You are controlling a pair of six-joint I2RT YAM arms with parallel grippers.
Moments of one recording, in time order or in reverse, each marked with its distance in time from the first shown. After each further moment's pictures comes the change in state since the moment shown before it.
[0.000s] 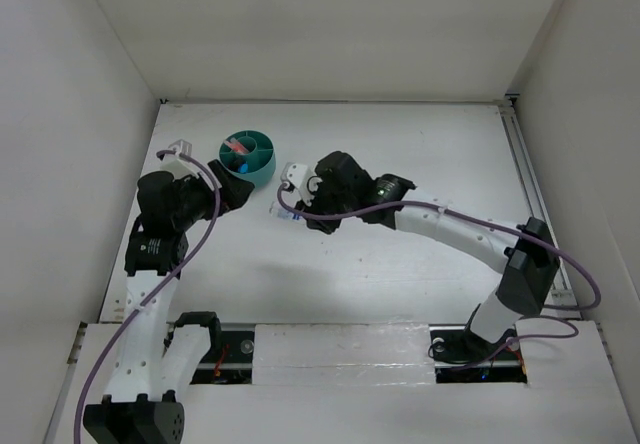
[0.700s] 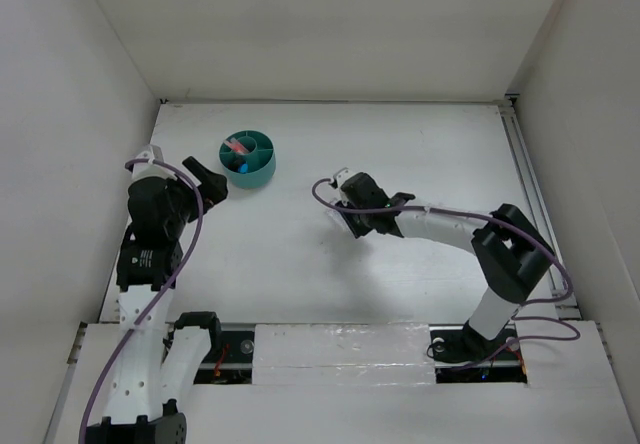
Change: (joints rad) left arm 0.000 -0.076 0.061 -0.104 -0.346 -0.060; right arm -0.163 0.089 -0.377 0.284 0.311 0.301
